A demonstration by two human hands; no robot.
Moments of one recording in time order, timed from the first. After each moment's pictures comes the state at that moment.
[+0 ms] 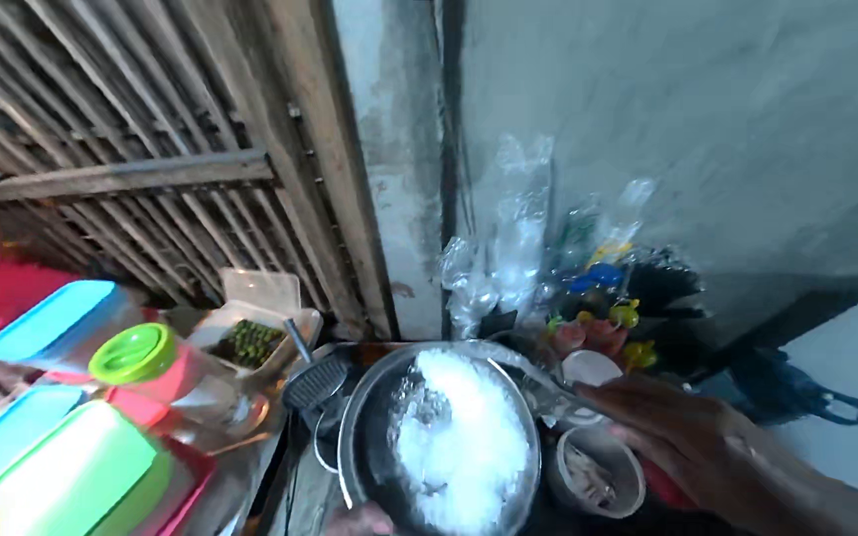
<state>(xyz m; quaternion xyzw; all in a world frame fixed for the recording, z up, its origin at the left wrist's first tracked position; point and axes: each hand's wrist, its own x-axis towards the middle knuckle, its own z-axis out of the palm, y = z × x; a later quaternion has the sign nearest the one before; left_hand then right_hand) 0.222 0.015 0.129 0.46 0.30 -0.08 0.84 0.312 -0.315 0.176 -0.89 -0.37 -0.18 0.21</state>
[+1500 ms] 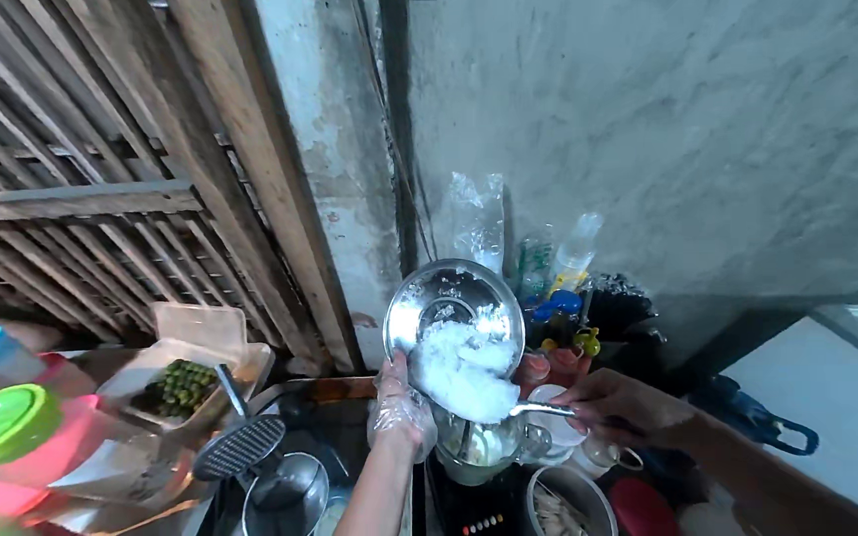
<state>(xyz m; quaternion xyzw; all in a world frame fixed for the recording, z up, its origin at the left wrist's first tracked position) 0.439 -0.098 0.107 0.43 0.29 0.04 0.85 0.426 -0.397 0.135 -0.73 -0.10 0.34 0.58</state>
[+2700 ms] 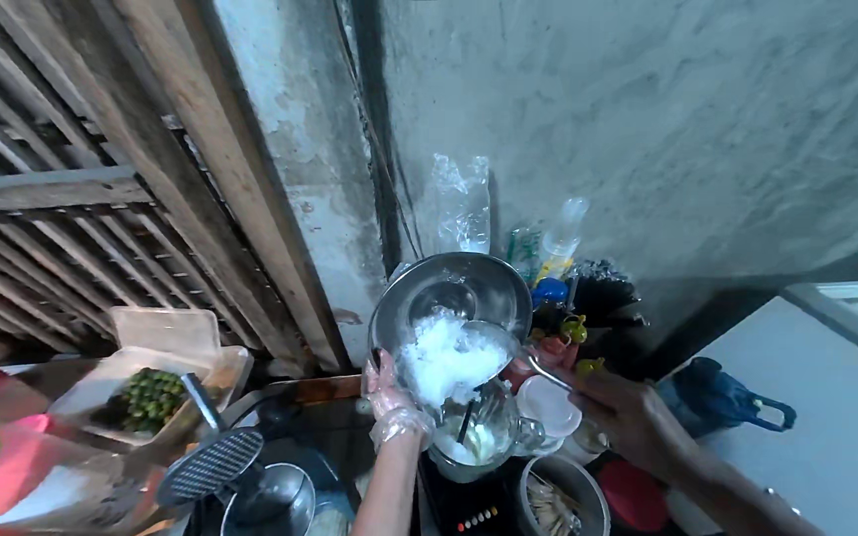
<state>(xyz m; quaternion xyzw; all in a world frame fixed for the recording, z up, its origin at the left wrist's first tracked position) 0.449 -0.116 0.095 0.50 0.29 0.12 0.80 0.384 -0.381 0.096 -0.93 -0.19 -0.20 0.26</state>
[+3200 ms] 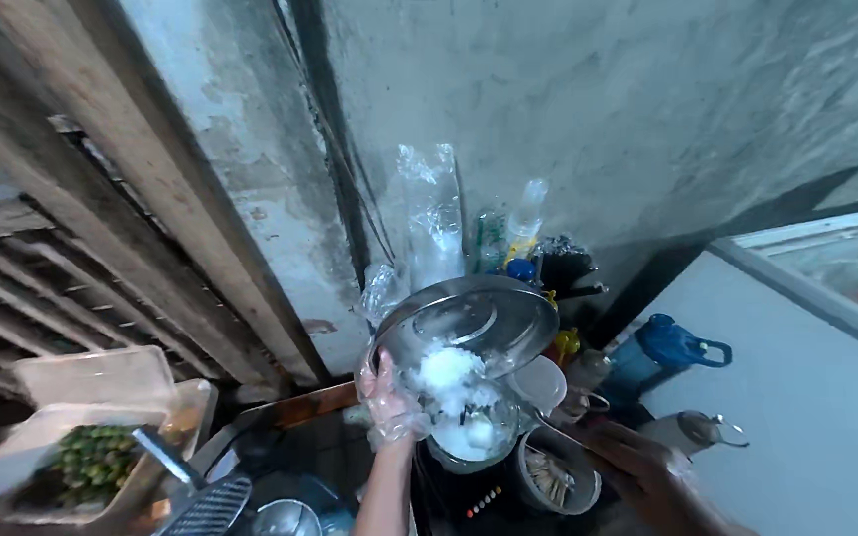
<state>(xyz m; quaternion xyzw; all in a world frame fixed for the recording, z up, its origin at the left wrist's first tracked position) 0.465 -0.101 0.070 0.52 0.10 0.16 0.83 0.298 -0.333 0.079 -0.94 -0.12 -0.24 0.23</state>
